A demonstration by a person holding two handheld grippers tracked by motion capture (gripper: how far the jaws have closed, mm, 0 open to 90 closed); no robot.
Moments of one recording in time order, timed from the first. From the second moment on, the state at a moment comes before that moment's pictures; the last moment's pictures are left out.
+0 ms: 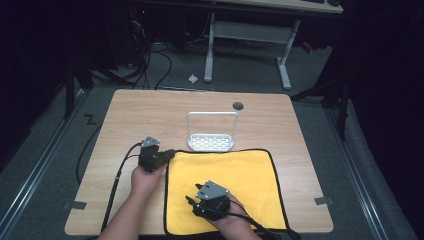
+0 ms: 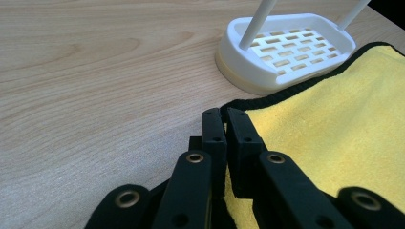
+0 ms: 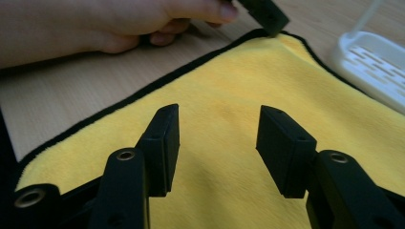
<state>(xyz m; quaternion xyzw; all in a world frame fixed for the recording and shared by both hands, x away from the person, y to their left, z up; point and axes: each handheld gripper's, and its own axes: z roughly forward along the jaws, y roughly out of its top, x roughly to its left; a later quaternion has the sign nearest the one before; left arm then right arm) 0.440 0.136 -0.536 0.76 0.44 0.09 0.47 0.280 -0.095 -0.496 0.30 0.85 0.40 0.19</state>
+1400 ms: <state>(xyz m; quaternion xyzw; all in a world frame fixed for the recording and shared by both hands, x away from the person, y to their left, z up) 0.437 0.138 -0.534 0.75 0.45 0.09 0.48 0.267 -0.046 -0.503 0.23 0.87 0.39 0.17</state>
